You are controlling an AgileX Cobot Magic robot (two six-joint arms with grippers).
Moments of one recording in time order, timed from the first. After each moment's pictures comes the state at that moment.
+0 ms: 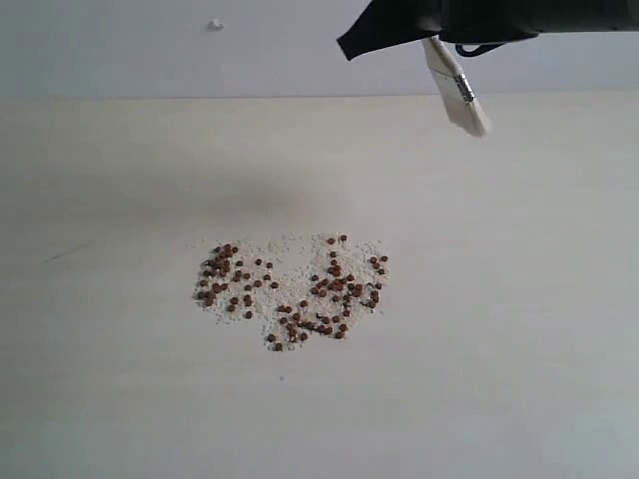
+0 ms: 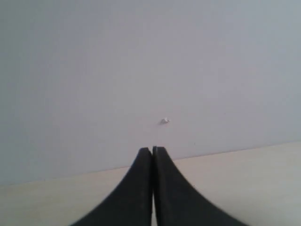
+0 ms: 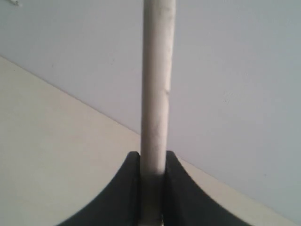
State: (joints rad) left arm -0.32 0.67 -0.25 0.11 -0.37 -0.08; right arm 0.58 1.79 -1.32 1.74 -0.49 -2.03
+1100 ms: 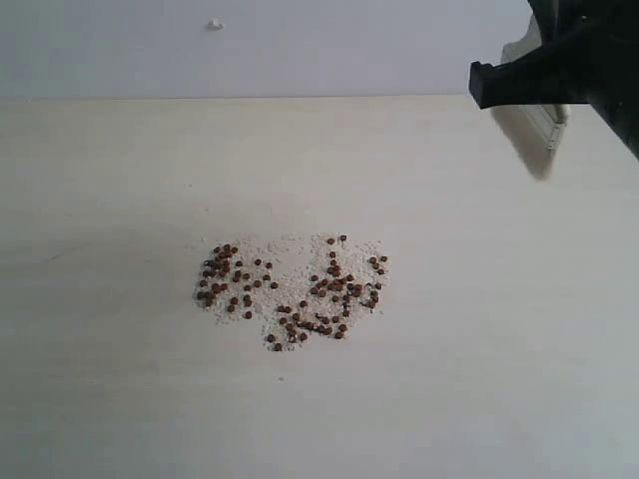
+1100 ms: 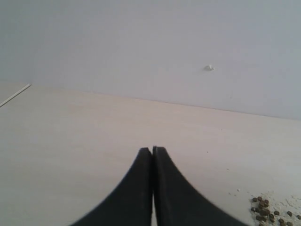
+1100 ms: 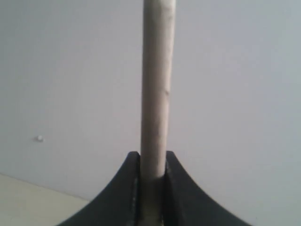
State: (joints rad) left arm -0.16 0.10 0.00 -0.06 0.09 -0.10; right arm 0.61 1.21 -0.47 0.55 -0.85 -0.60
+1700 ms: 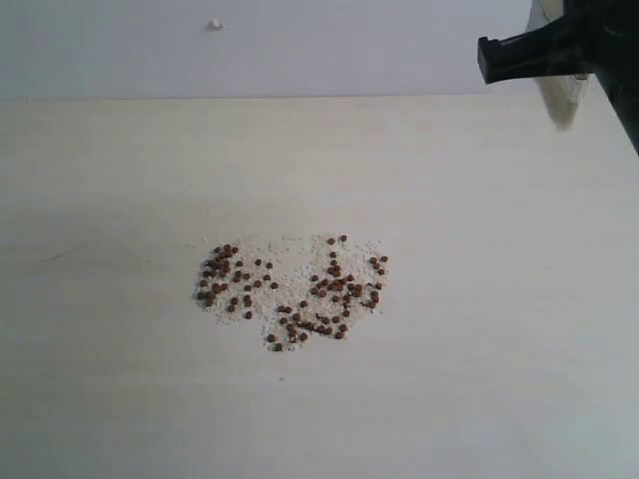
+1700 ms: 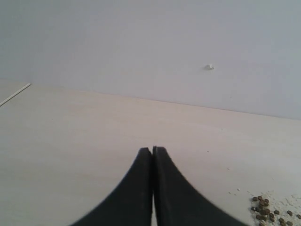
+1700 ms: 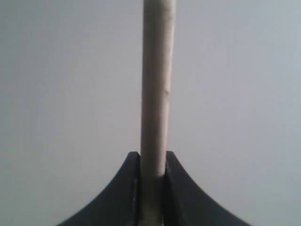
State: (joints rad) left arm -0.16 0.10 0.00 -0.06 0.09 -0.10; right arm 0.61 1.31 -0.48 0.50 -1.12 -0.69
